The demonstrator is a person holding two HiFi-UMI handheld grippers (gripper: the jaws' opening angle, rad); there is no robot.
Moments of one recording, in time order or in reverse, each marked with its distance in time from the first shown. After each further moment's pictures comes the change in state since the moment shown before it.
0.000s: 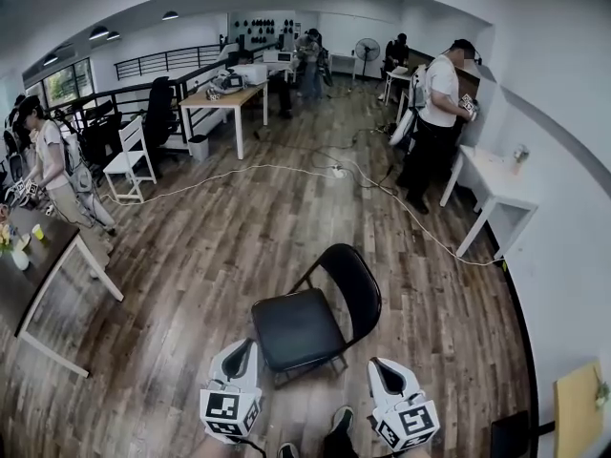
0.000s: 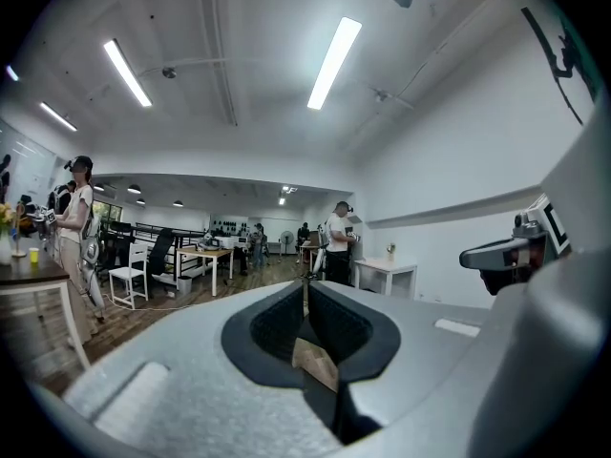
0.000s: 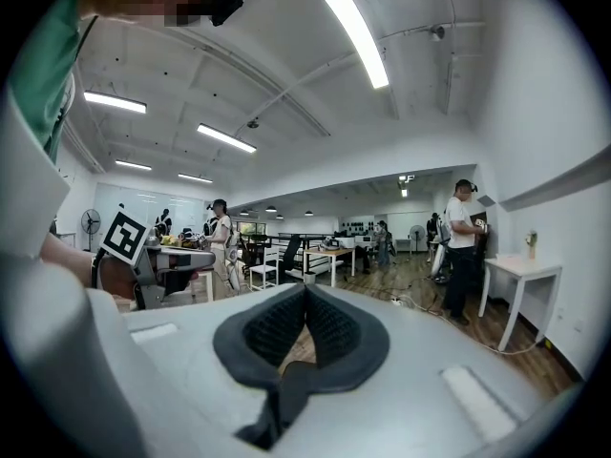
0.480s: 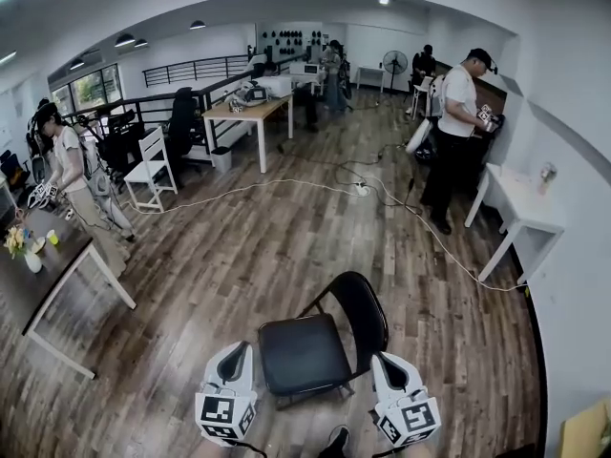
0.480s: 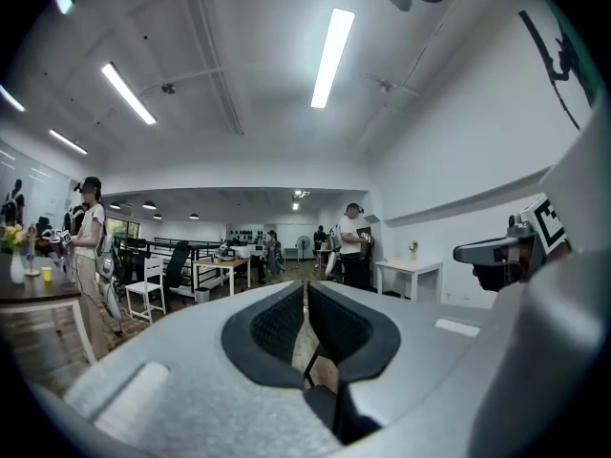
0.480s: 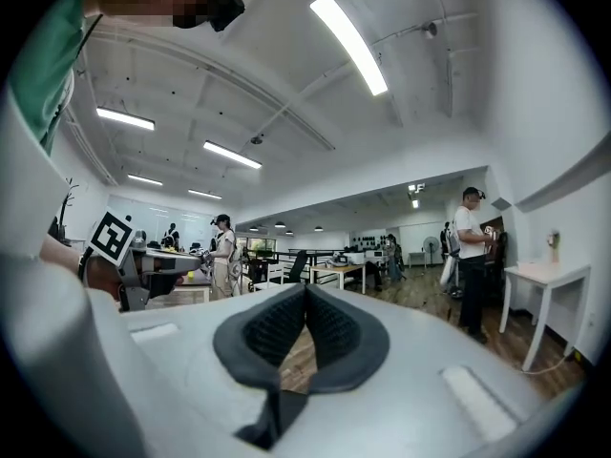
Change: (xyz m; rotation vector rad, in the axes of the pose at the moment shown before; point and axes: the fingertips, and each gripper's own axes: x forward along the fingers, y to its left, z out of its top) left arm 0.087 0.005 0.020 0.045 -0.025 0.121; right arm 0.093 -0.099 0.019 0.003 -0.101 0.075
